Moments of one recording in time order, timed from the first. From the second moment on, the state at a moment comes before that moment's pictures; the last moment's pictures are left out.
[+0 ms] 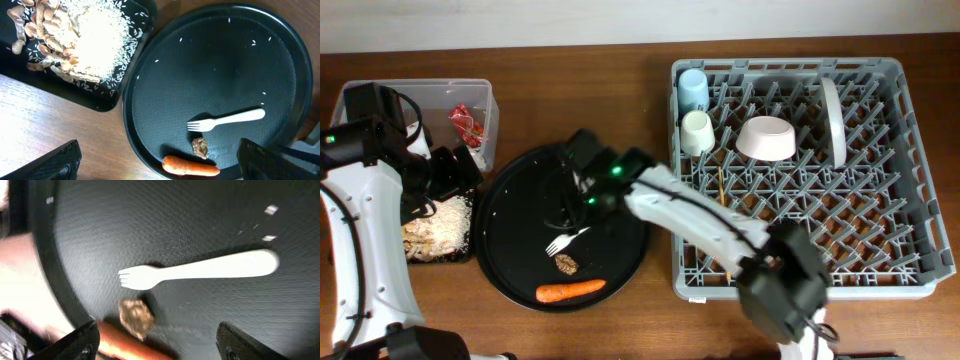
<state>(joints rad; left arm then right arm) 0.29 1.60 1.62 -1.41 0.07 -0.20 0.84 2.08 1.70 -0.85 -0.26 0.55</state>
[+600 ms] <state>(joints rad) 0.29 1.60 1.62 -1.41 0.07 -0.20 0.87 2.25 1.71 -0.74 -0.09 0.96</state>
